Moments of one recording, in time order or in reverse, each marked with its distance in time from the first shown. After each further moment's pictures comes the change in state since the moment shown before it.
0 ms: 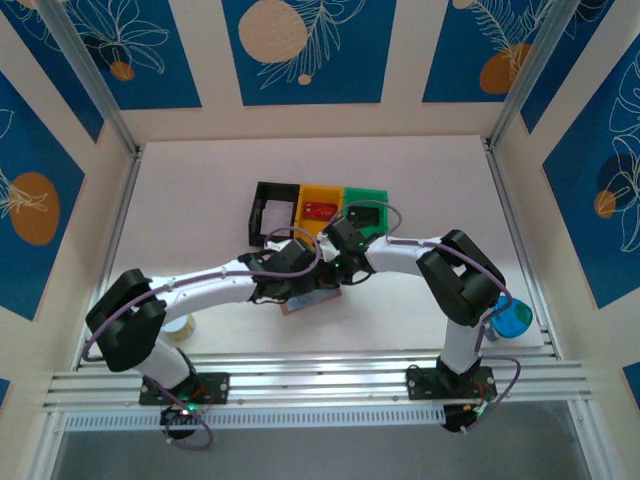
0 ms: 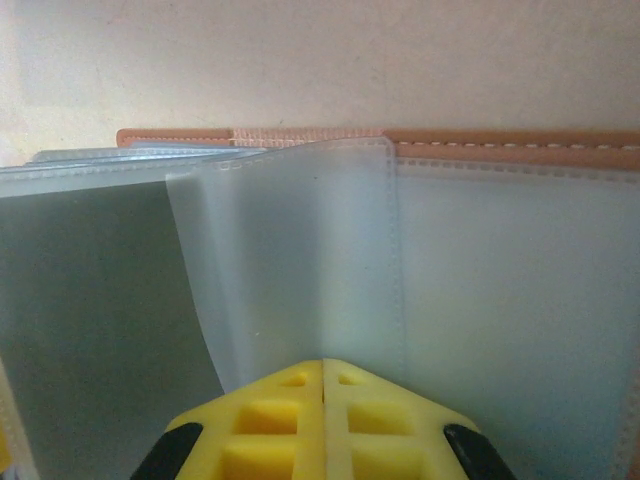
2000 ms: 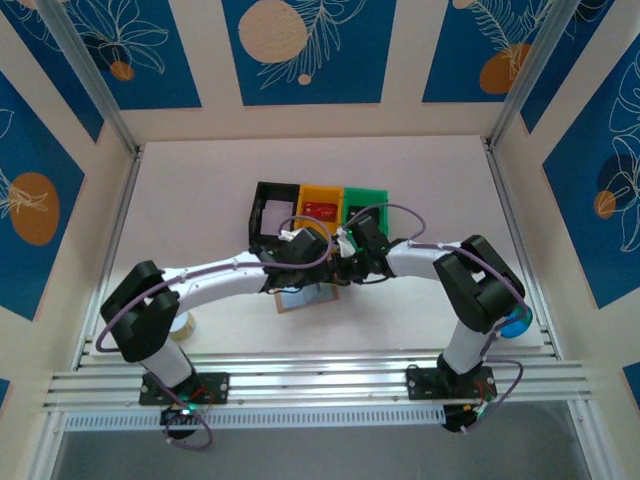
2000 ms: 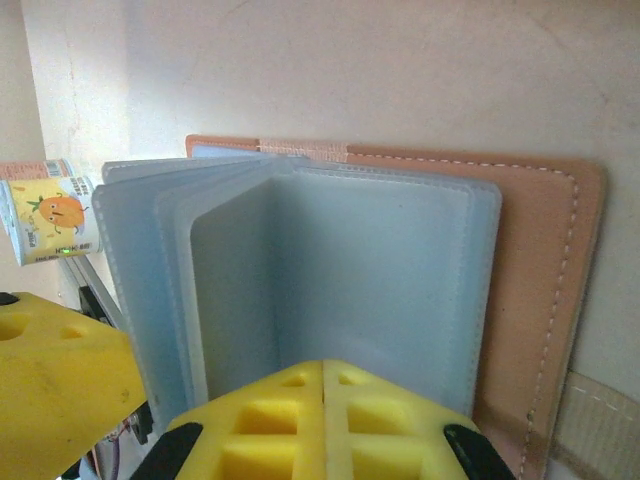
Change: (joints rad) left arm -0.003 0.082 0.106 0.074 0.018 0.026; right arm -0.117 -0.098 -0.163 0.199 -0.151 0.091
